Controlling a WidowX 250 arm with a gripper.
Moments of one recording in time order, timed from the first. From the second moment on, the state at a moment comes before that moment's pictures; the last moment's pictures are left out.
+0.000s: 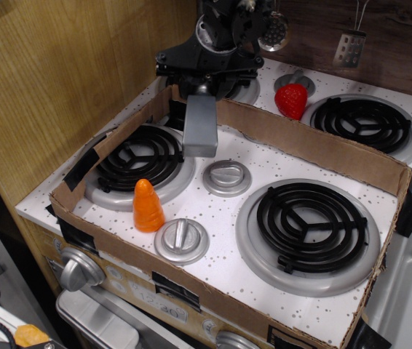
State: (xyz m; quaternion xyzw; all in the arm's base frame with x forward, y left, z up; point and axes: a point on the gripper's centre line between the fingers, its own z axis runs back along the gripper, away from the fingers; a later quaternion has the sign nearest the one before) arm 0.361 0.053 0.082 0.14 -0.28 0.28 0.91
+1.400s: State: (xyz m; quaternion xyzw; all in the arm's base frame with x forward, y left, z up) arm 0.373 0.035 0.068 0.14 -0.49 0.36 0.78
